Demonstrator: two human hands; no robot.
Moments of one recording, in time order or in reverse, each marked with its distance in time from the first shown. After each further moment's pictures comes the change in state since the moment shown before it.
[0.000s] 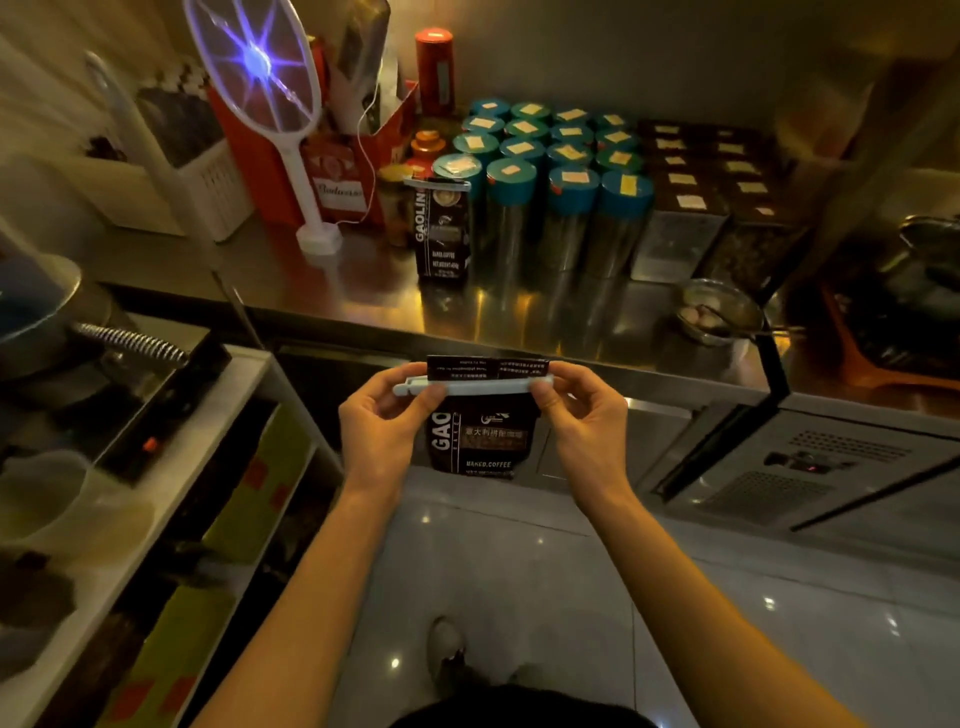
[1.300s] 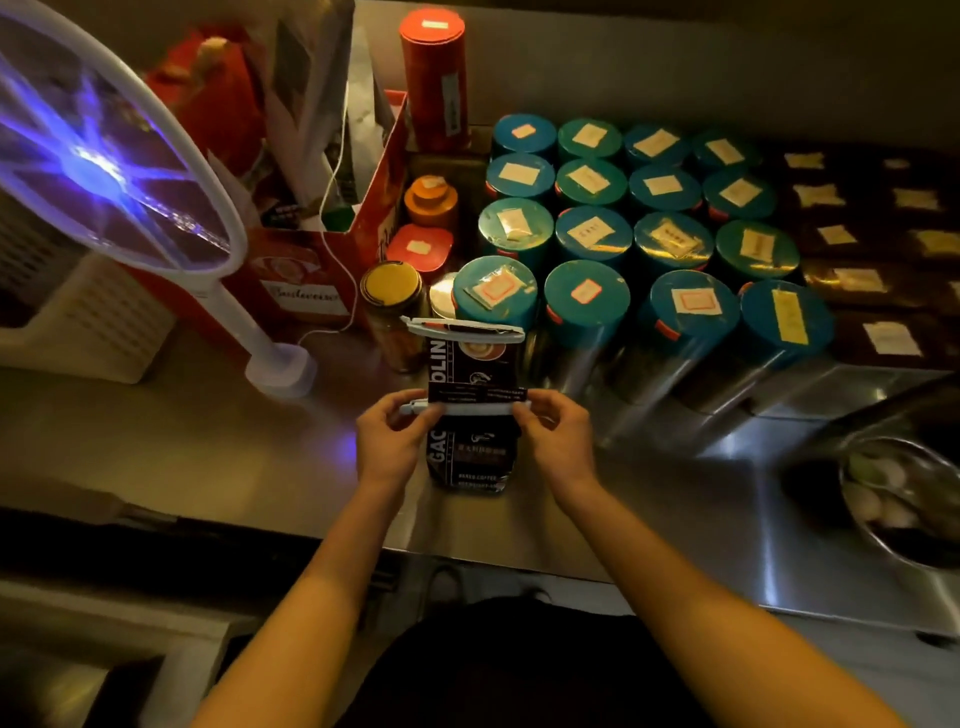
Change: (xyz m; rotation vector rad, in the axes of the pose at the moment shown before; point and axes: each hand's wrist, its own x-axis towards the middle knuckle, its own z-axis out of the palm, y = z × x) left_hand 0.477 -0.101 0.045 0.261 -0.012 -0.259; right_hand 0.437 0.140 0.161 -0.185 -0.007 0.311
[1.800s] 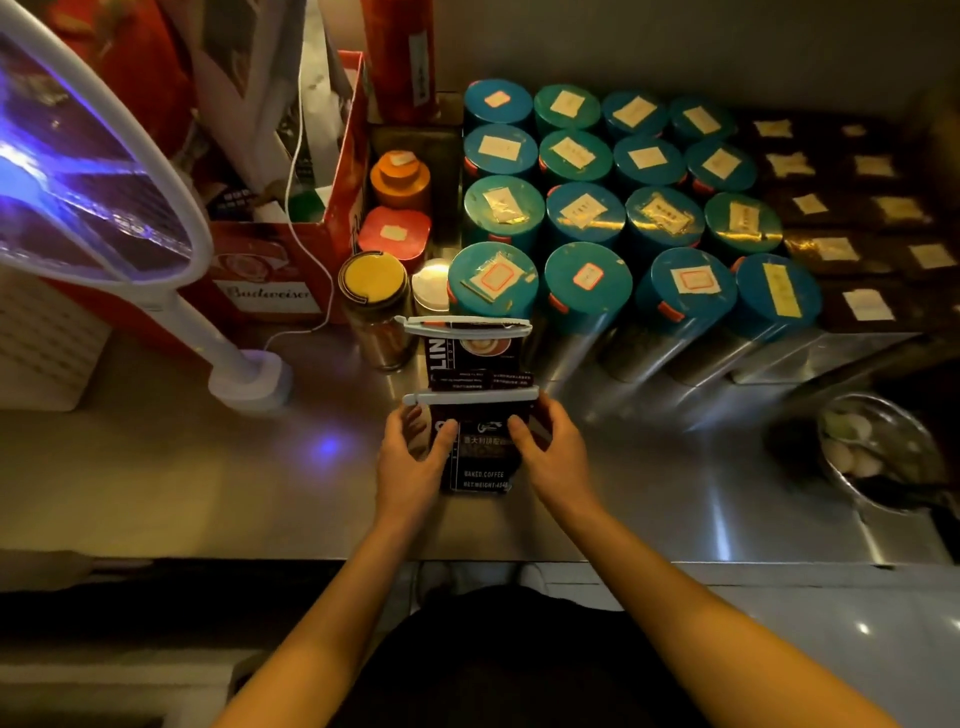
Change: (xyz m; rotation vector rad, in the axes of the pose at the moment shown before) left_hand 0.011 -0.031 -0.004 0.120 -0.183 -0.026; right_hand -0.010 0.022 0.031 -0.071 0.076 0.063
